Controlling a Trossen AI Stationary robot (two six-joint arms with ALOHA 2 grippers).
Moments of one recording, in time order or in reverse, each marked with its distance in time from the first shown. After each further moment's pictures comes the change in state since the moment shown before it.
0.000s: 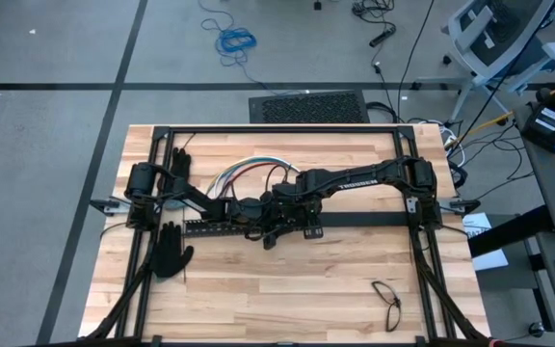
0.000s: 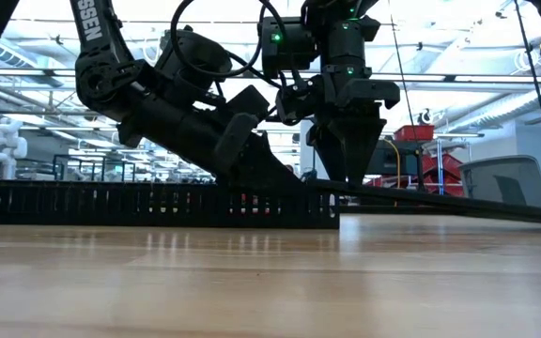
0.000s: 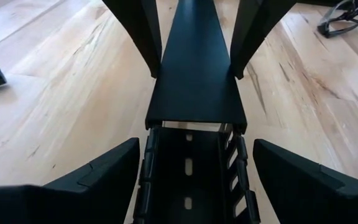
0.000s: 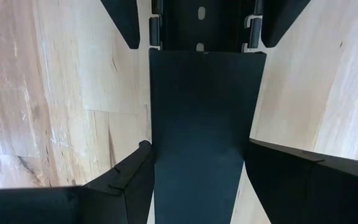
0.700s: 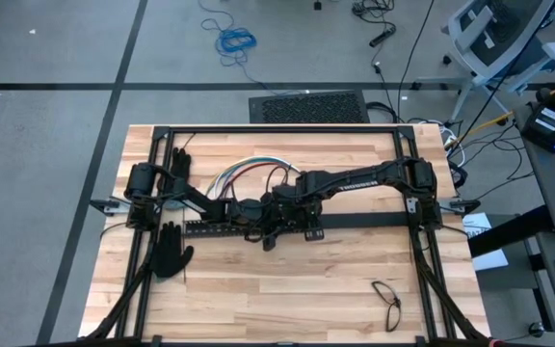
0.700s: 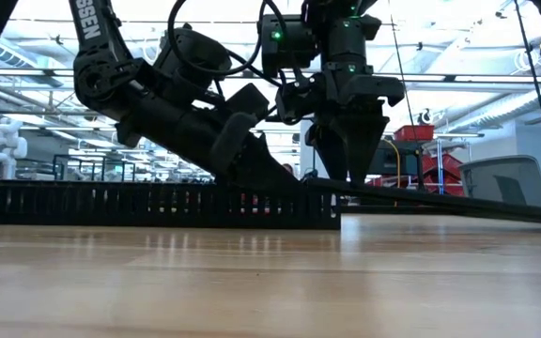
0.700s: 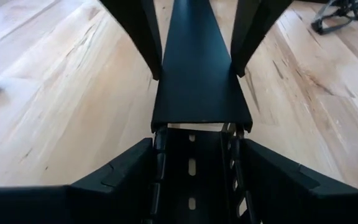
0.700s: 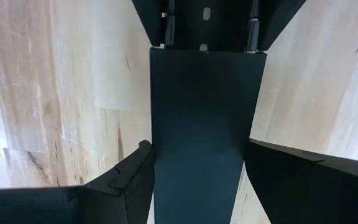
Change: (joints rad) left arm -0.008 0.000 0.000 -0.003 0.004 0.015; right arm 0.017 0.000 0.000 -0.001 -0.020 -0.019
